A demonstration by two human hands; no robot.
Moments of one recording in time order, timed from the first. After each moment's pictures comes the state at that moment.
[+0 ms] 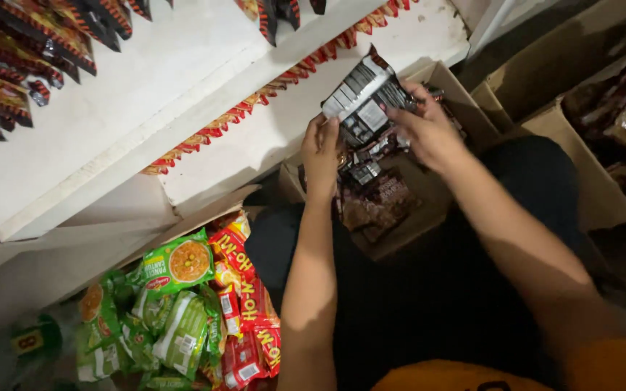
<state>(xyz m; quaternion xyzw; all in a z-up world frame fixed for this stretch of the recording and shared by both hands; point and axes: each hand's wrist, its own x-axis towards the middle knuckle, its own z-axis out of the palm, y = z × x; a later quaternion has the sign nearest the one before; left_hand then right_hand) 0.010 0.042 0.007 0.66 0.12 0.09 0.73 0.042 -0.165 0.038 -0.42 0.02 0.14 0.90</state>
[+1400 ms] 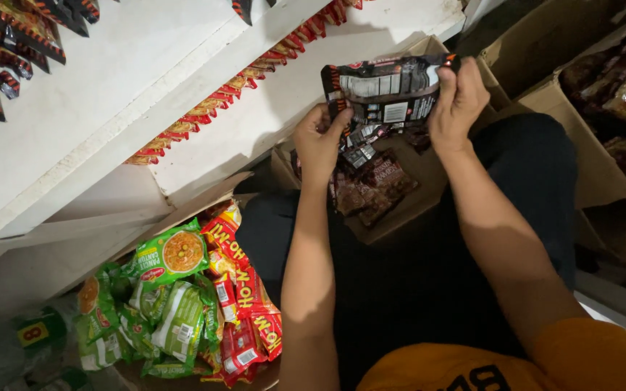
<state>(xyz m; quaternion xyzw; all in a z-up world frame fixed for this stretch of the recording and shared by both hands) 0.000 0.025 0.035 0.72 0.03 0.12 0.68 0.034 -0.200 0.020 -0.77 -0.07 -0.38 0.51</state>
